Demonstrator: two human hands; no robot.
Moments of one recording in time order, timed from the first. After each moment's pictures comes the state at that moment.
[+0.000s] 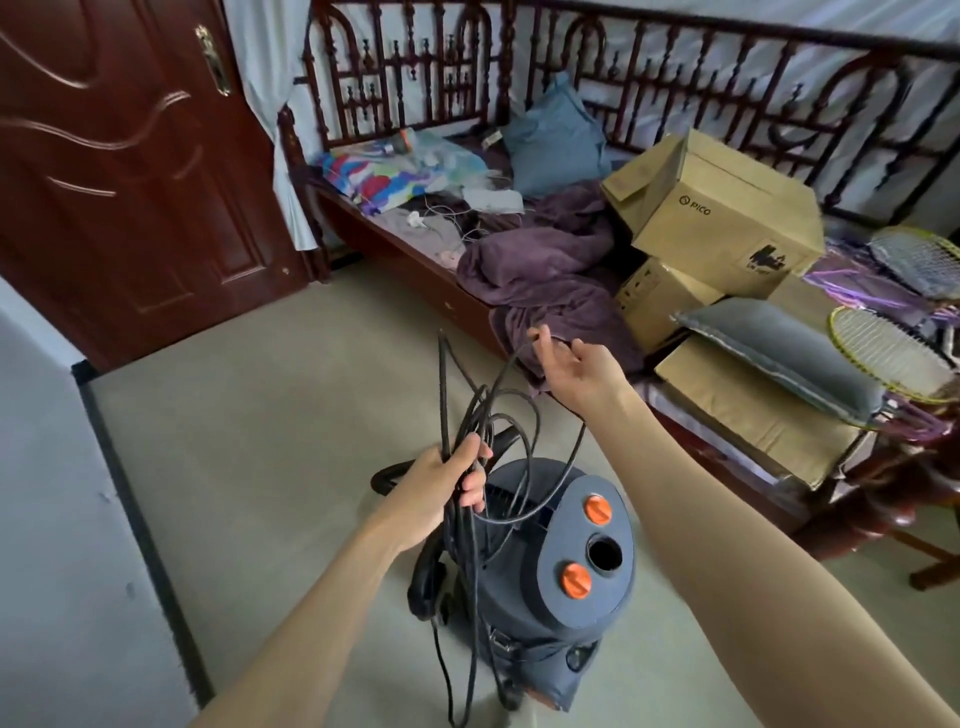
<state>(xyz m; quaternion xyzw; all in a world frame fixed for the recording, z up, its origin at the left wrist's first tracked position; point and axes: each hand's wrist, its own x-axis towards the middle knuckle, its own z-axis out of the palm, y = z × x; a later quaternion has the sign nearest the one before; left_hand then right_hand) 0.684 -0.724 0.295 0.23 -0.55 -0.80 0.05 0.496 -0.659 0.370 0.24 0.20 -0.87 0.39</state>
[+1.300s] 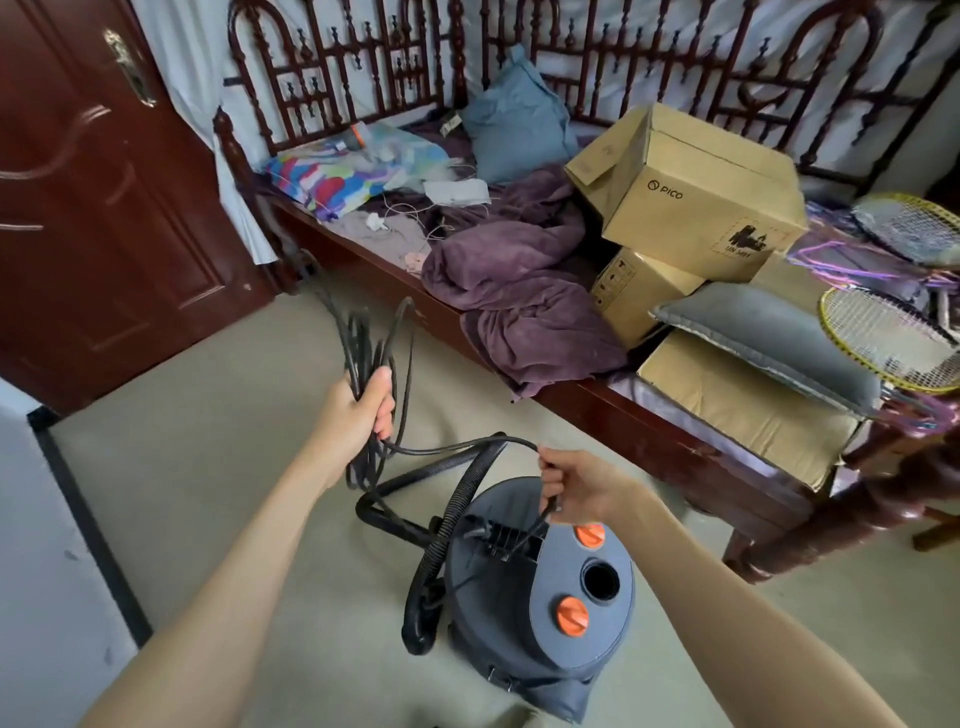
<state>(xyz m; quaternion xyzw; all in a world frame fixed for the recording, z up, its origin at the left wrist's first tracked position) 0.601 -0.819 0.334 0.29 -0.71 -0.61 0.19 0.452 -0.605 0.261 0.16 0.50 -0.59 0.61</state>
